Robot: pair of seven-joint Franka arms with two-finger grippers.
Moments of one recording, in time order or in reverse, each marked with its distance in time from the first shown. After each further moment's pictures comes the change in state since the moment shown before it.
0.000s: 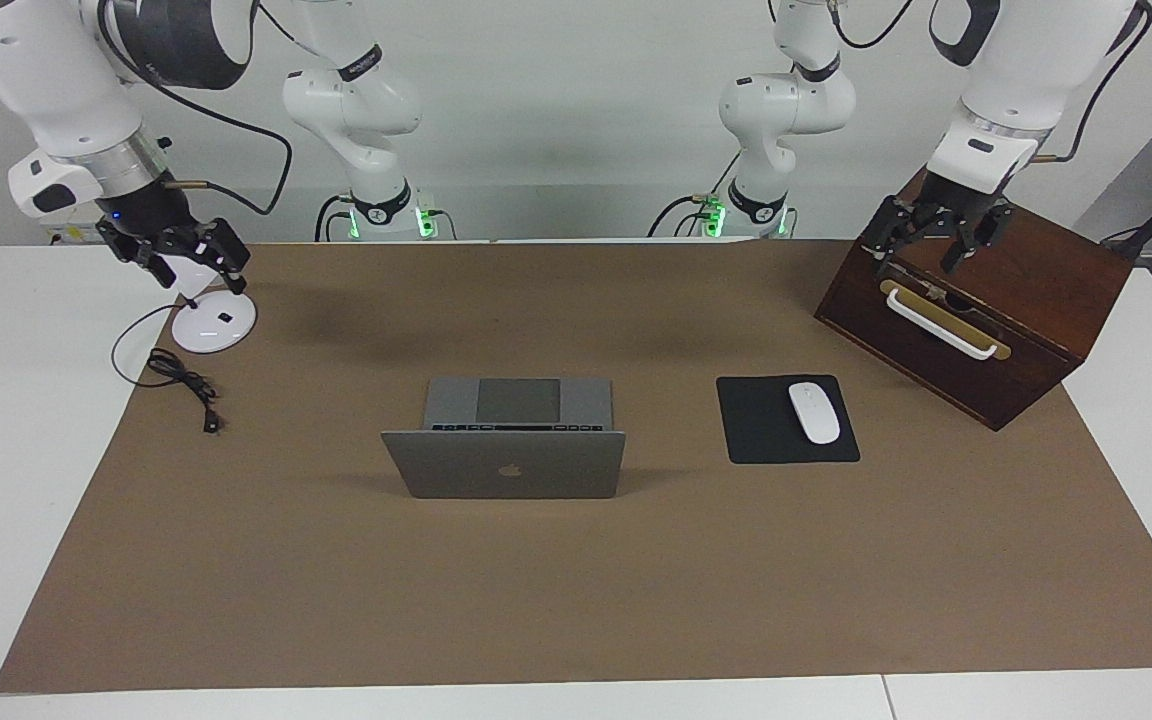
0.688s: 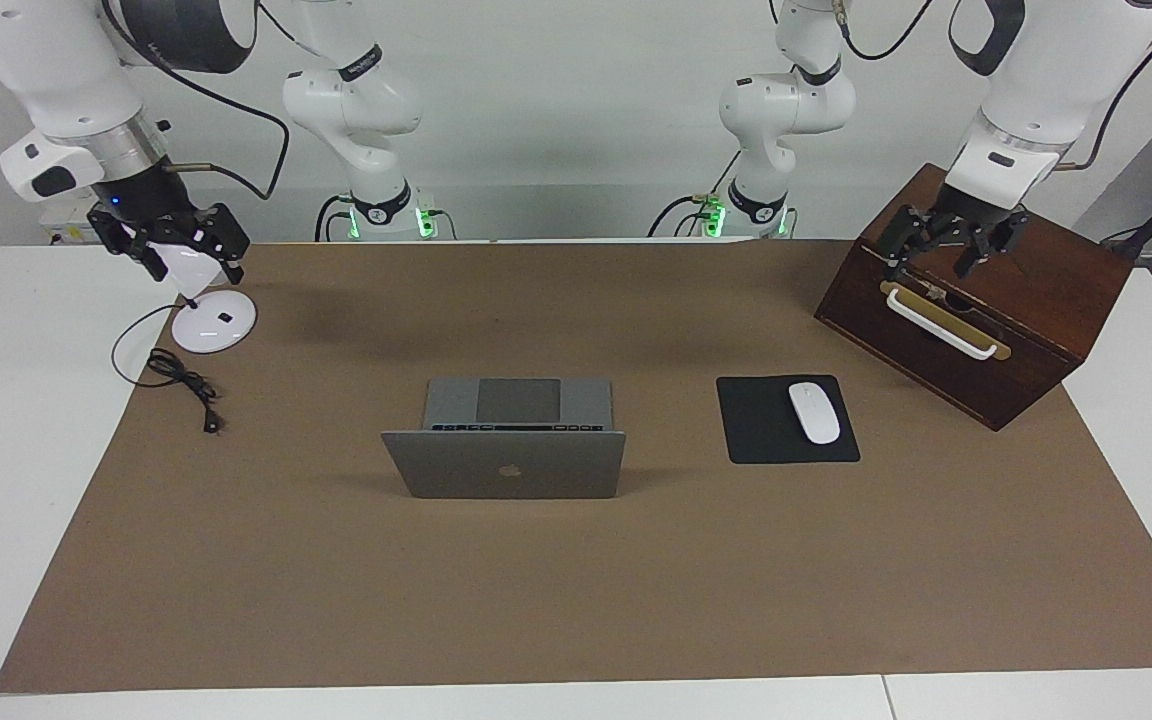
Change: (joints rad) left arm 0.015 0.054 0.002 0.053 0.009 -0.034 -0.001; right arm 0.006 0.002 0.011 0.048 -0.004 -0.026 -0.058
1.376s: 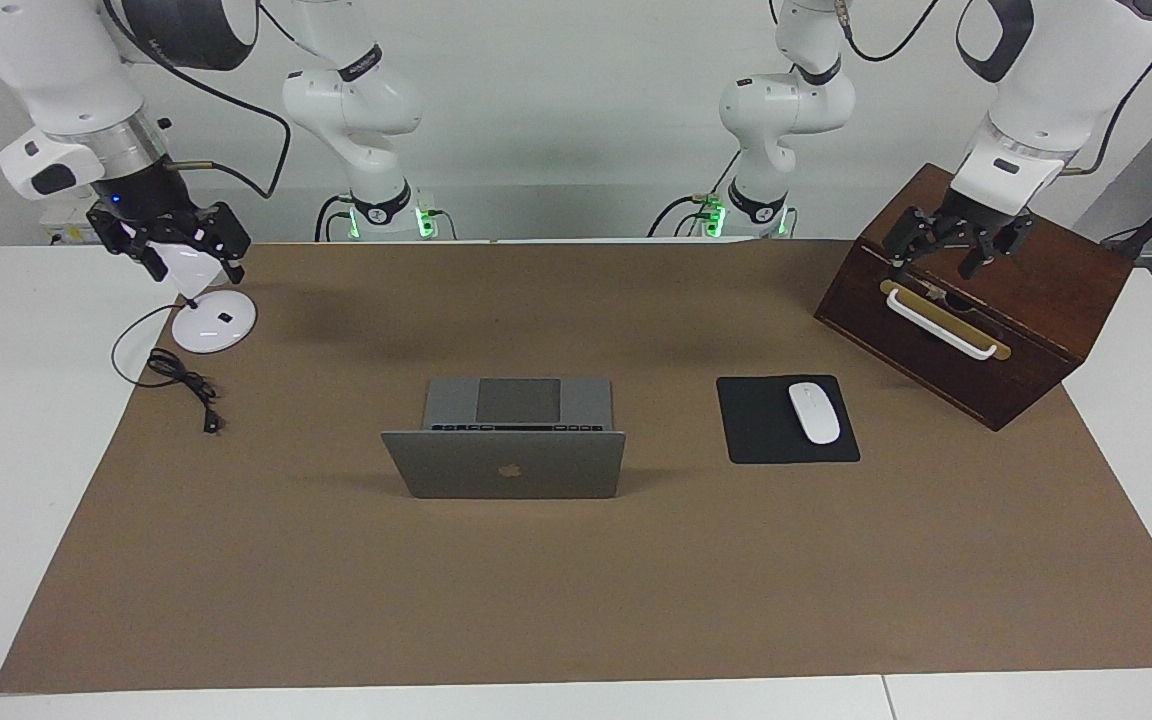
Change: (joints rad) left arm 0.018 0.000 0.000 -0.012 0.001 -0.013 0.040; right arm 0.000 0.006 0.003 0.009 0.000 -0.006 0.000
